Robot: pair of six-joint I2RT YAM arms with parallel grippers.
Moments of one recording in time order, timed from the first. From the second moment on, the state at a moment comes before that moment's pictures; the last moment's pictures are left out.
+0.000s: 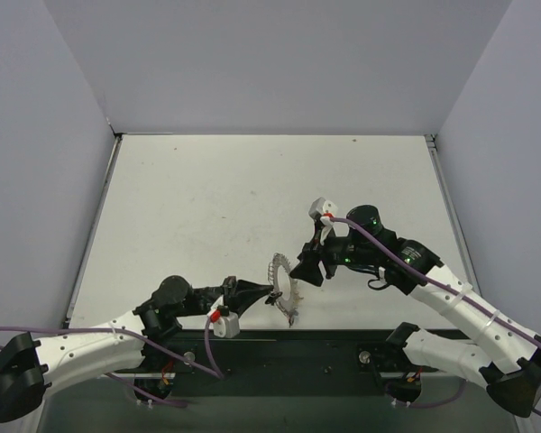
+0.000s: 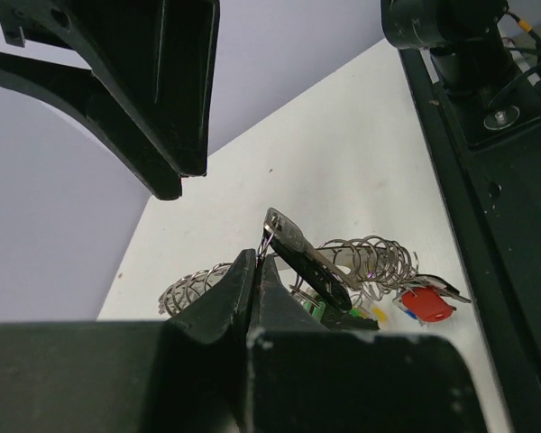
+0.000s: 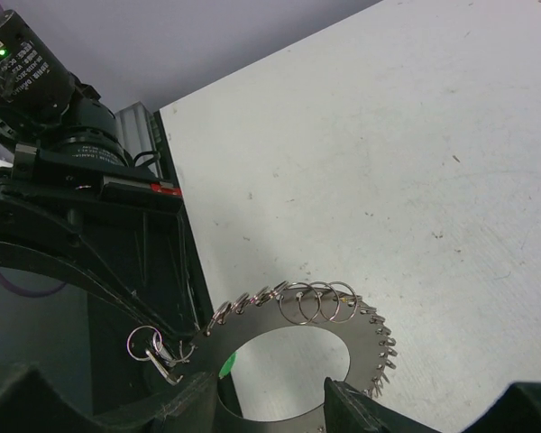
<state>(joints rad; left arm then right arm) -1.02 0.73 0.20 0.65 0.48 0.60 0.75 0.96 0.90 -0.48 -0.48 0.01</state>
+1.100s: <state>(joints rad) -1.02 0.96 0.15 1.10 0.50 0.44 0.90 0.92 0.80 -0.36 -0.24 -0.05</state>
